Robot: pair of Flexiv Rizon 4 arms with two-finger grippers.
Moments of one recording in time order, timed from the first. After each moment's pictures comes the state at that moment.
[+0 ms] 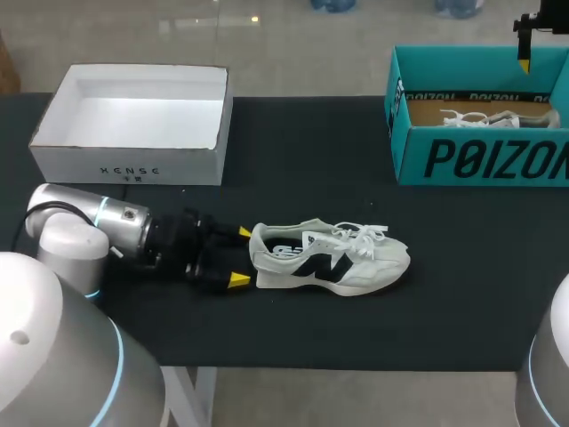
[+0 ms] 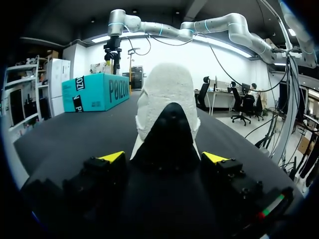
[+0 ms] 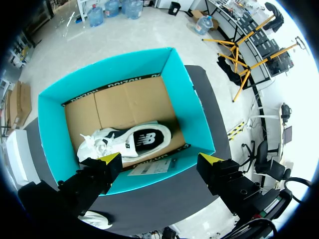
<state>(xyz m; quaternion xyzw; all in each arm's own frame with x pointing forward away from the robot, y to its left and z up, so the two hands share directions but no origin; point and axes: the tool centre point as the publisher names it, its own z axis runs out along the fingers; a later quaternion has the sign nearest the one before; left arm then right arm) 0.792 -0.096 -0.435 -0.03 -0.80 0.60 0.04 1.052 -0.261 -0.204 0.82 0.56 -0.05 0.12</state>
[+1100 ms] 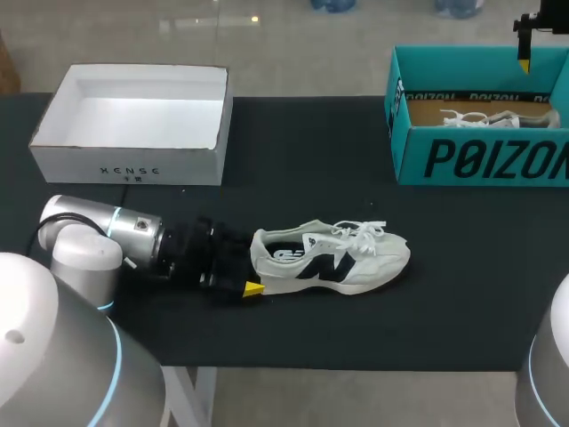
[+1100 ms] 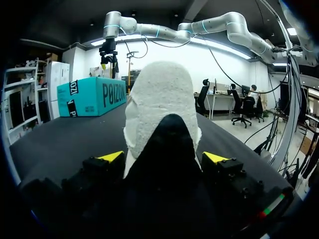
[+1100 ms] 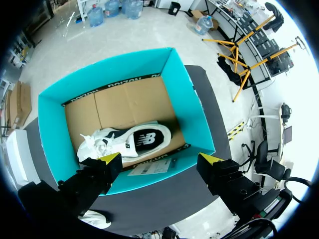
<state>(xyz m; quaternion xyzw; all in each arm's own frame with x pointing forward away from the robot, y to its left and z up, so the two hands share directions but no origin) 0.774 -0.122 -0.434 -0.03 -0.79 0.61 0.03 1.052 -0.261 -0.204 0.82 0.56 -0.05 0.12</state>
